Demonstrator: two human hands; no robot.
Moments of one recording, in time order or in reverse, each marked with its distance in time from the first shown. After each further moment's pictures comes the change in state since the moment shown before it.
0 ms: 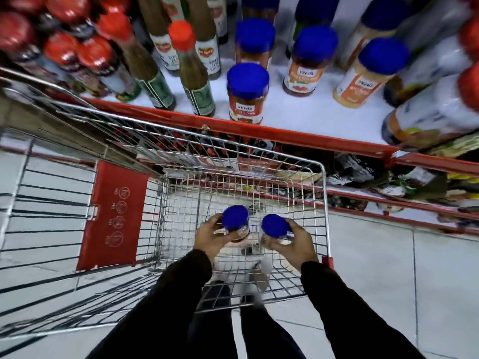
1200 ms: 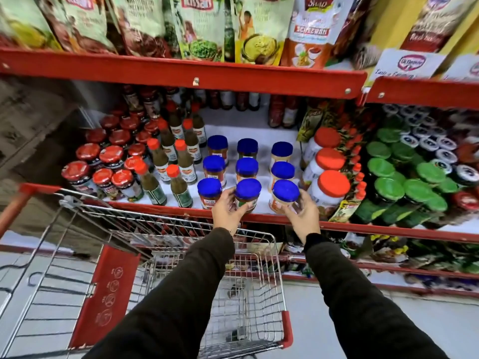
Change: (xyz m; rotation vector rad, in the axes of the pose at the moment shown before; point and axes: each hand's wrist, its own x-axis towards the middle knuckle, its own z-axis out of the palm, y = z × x) left_hand -0.055 0.288 0.047 -0.282 0.112 0.554; right_hand -0.007 -0.204 -0.192 0.250 0.386 -0.427
